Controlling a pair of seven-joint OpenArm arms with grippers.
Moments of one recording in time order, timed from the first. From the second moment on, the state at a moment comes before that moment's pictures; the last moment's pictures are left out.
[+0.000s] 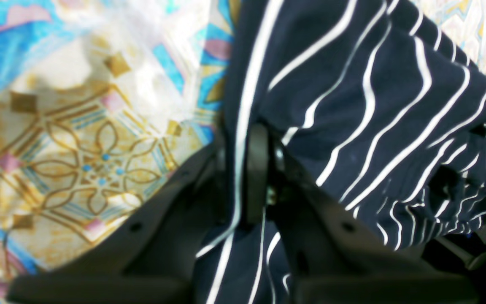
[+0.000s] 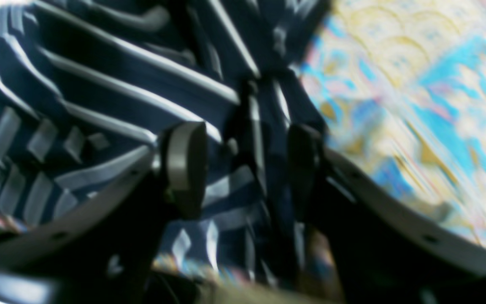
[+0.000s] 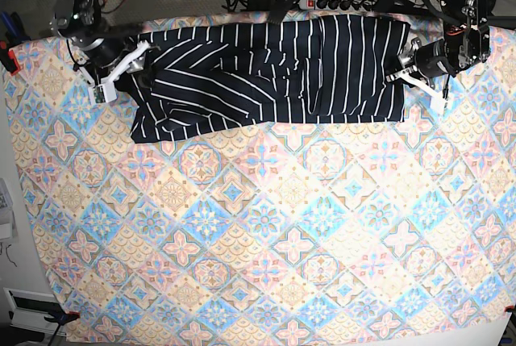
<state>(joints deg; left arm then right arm) 20.0 -25.0 -11.8 84.1 -54.7 -3.8 53.1 -27.2 10.5 18.3 101.3 24.5 26.8 -37.9</state>
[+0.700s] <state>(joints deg) 20.0 -24.7 -11.8 84.1 -54.6 -3.8 53.0 -19.2 12.4 18.0 83.7 32.6 29.0 -39.6</state>
